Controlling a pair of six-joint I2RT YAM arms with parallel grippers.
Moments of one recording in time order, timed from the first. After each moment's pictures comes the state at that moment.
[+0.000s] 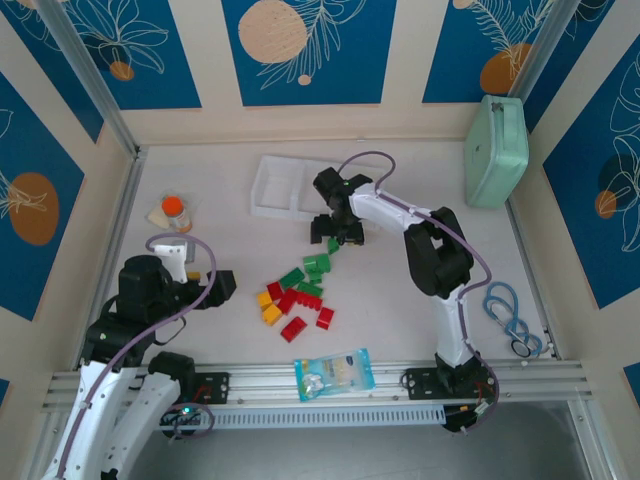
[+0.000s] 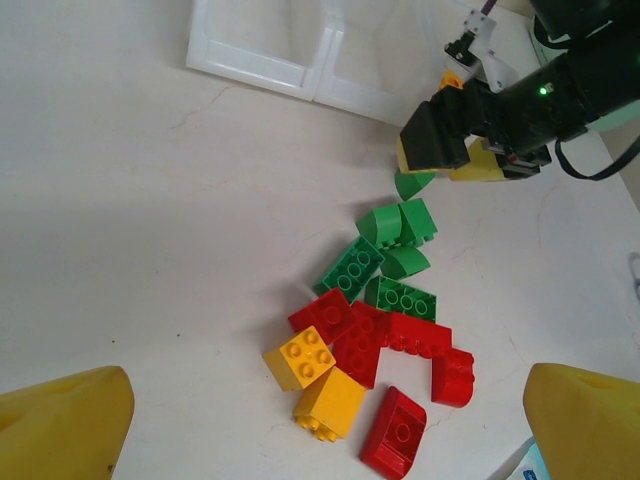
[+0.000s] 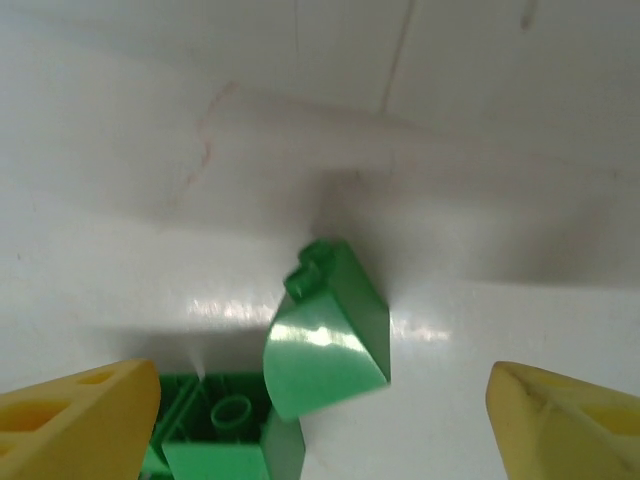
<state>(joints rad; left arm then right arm) -0.24 0.49 0.74 -0.87 0.29 -0.37 0.60 2.11 1.69 -0.97 -0.05 0.58</state>
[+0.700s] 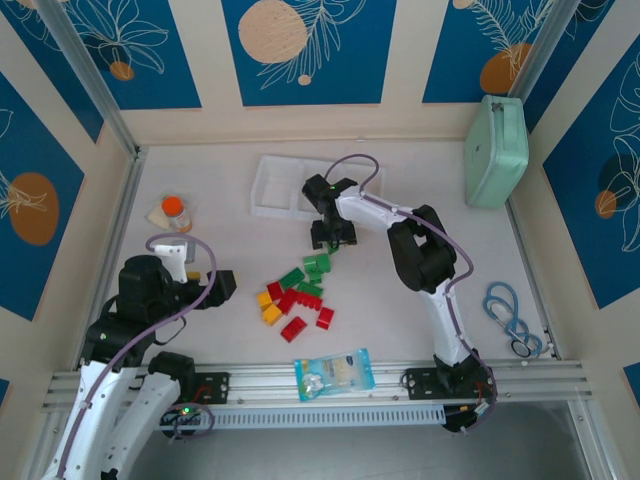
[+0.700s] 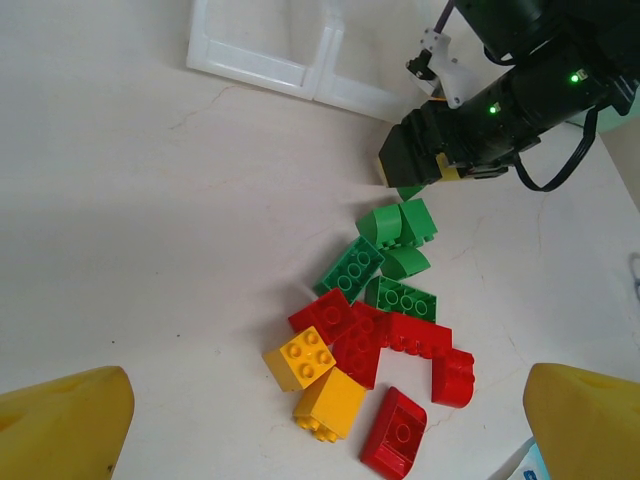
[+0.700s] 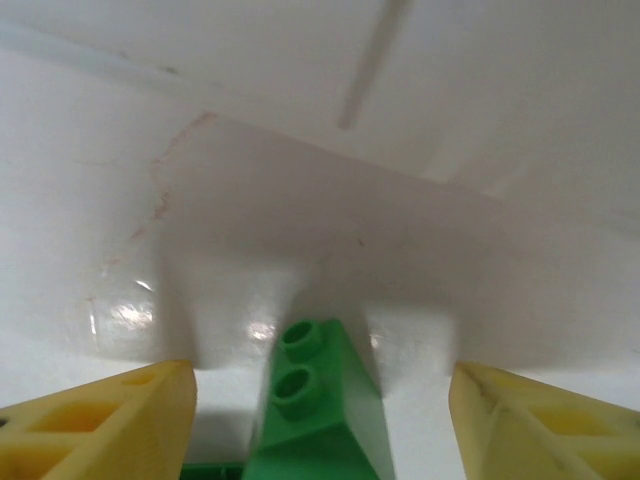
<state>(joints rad) -0.24 0.49 0.74 -0.87 0.29 -0.37 0.63 2.22 1.76 -1.01 0.06 0.50</state>
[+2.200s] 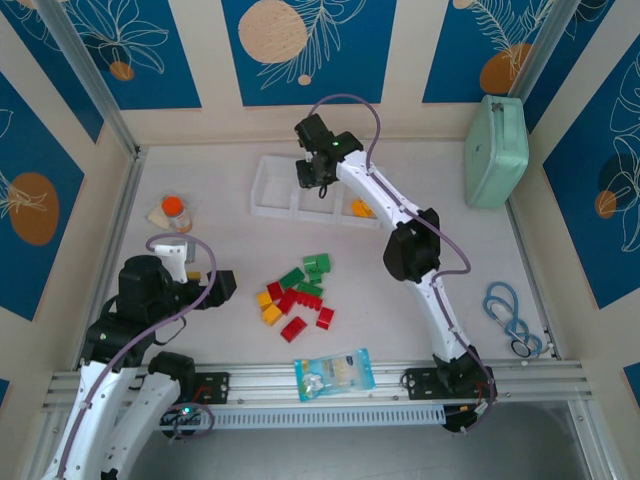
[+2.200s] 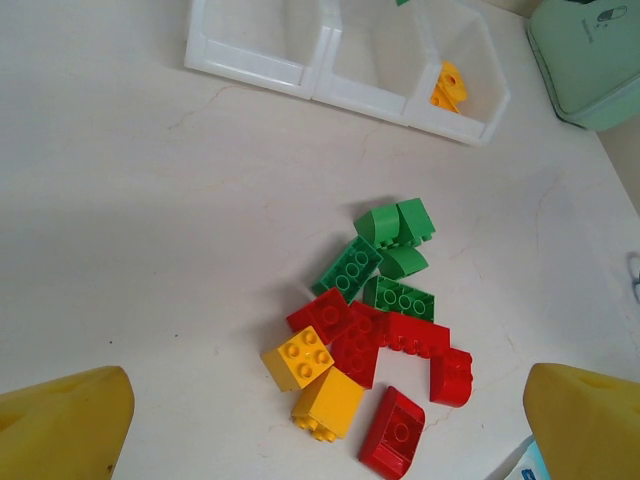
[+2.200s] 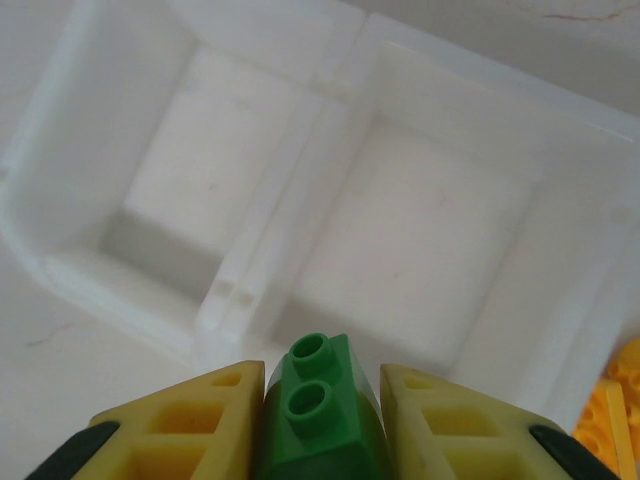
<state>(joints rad) -0.24 0.49 0.74 -0.87 0.30 -0.37 0.58 2.44 2.51 -1.12 0.07 0.29</state>
